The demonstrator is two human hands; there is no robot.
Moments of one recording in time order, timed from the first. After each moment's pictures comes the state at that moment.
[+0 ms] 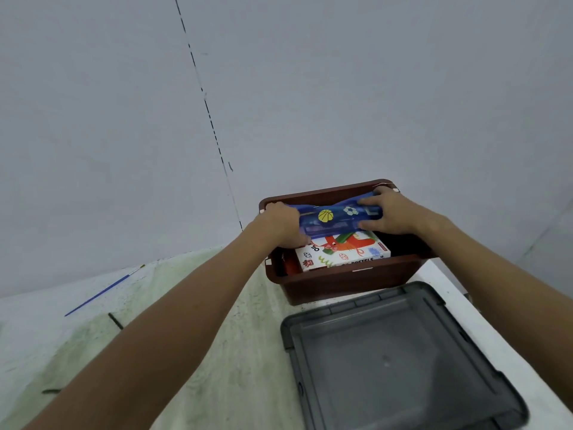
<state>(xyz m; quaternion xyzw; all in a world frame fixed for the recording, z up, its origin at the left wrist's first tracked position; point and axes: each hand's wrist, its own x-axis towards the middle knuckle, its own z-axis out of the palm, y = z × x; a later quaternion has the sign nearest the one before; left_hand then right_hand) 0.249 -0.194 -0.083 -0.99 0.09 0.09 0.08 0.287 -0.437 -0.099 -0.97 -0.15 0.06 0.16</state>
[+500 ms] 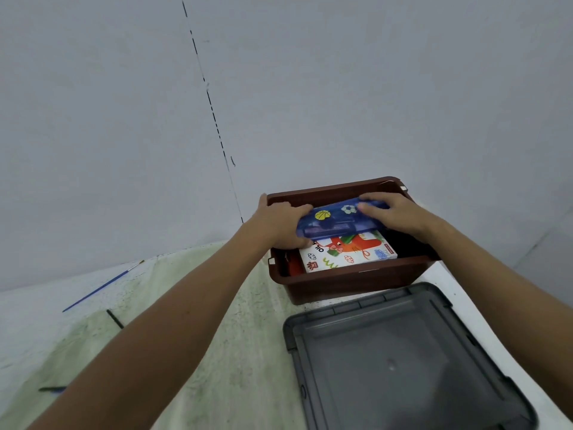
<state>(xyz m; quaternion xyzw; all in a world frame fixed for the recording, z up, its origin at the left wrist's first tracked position) 0.247 -0.177 -0.087 -0.98 0.15 0.09 0.04 0.275 -0.429 -0.106 -0.90 -0.08 0.09 0.41</state>
